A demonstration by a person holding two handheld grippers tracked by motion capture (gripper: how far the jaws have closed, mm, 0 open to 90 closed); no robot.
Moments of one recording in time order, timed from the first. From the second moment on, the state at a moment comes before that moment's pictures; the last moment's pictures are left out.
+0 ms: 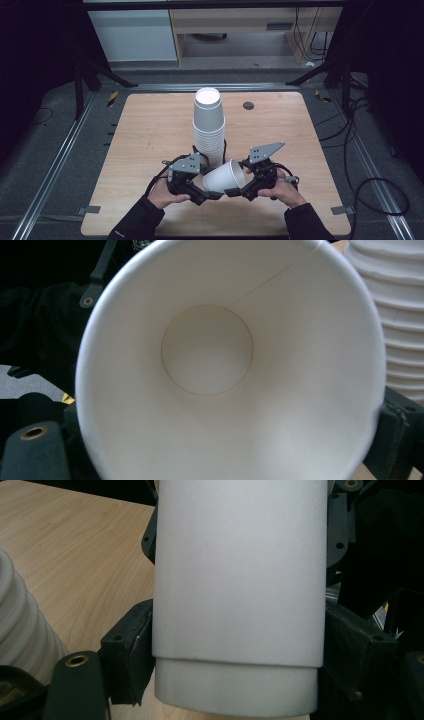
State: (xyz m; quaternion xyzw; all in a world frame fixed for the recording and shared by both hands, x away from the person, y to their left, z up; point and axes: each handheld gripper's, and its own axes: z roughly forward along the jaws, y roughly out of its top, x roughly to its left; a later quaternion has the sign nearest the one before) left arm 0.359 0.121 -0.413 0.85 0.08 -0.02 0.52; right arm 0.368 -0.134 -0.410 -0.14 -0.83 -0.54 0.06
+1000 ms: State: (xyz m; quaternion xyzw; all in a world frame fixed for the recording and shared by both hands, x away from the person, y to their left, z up) left arm 0.359 0.182 -0.418 0.85 0.21 0.06 0.48; right arm 0.369 -0.168 -0.383 -0.21 -0.84 -0.51 -0.04
